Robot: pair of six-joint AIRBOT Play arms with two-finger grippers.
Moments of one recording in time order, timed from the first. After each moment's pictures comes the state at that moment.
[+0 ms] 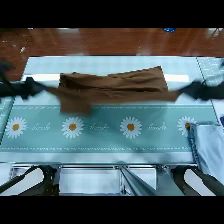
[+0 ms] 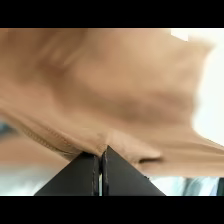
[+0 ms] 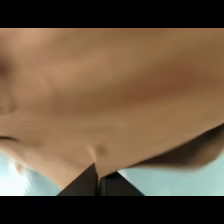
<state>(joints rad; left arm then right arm) 0.43 -1.18 1.00 0.56 -1.20 -1.19 -0.39 -1.02 1.00 -0.68 1.27 1.22</state>
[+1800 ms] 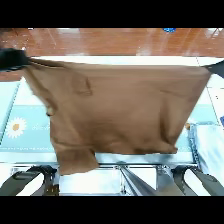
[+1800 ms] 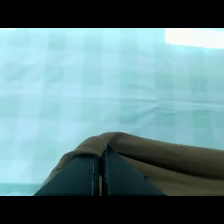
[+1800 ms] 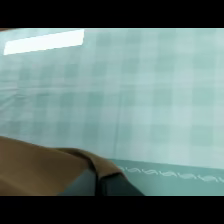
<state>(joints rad) -0.03 -1.06 1.28 1.50 -0.99 -1.66 -0.36 -0.99 1.29 -0.91 1.30 1.31</state>
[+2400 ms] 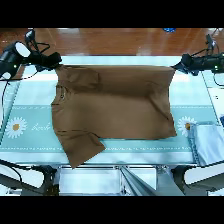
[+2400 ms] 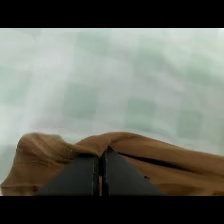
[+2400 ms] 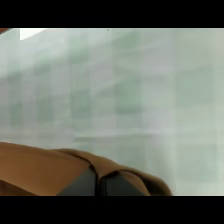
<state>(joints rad) 0.05 -1.72 1.59 1.28 -0.86 -1.67 -0.31 -1.74 1.57 -0.80 1.08 1.28</state>
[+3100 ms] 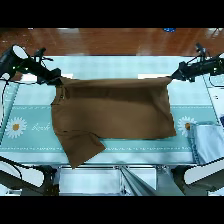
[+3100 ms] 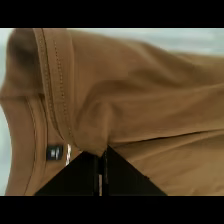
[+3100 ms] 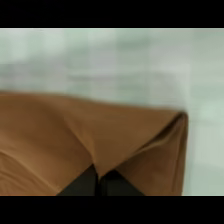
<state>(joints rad) 0.11 -1.76 1.58 1.19 -1.31 -1.48 -0.31 -1.80 1.62 -0.88 1.36 1.29</state>
